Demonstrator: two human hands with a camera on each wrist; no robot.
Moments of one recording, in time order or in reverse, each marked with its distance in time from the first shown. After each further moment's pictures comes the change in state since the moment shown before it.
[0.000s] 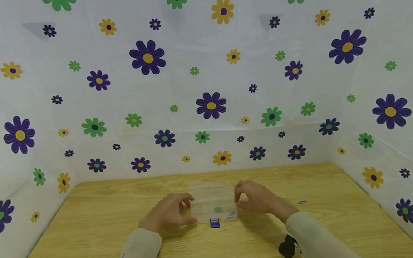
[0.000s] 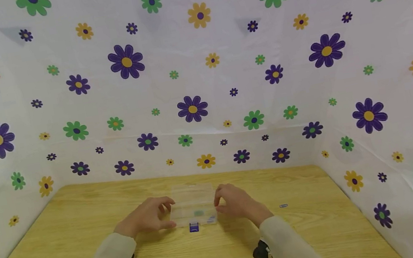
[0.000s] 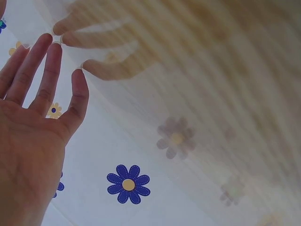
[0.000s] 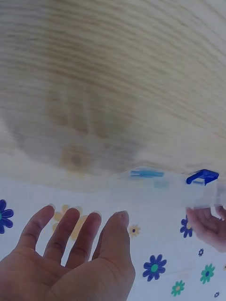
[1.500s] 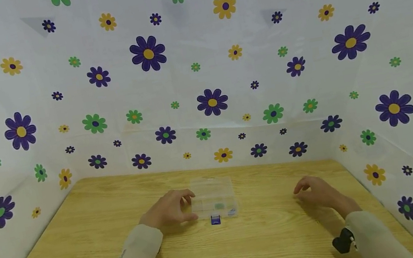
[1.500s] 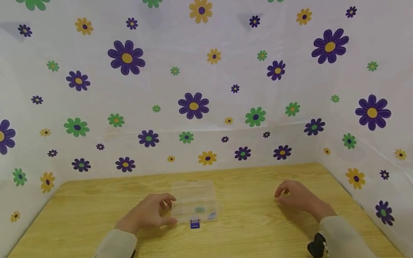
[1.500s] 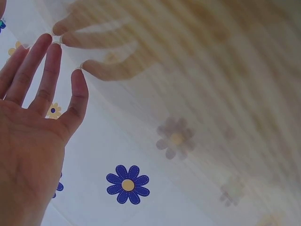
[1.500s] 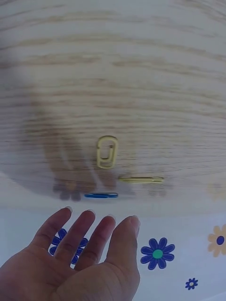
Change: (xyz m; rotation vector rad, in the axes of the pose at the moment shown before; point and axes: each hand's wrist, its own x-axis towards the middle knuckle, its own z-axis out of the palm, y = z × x) left_hand 0.000 0.003 -0.003 -0.020 -0.012 -0.017; right_hand -0.109 0.125 -0.032 0.153 0.123 0.241
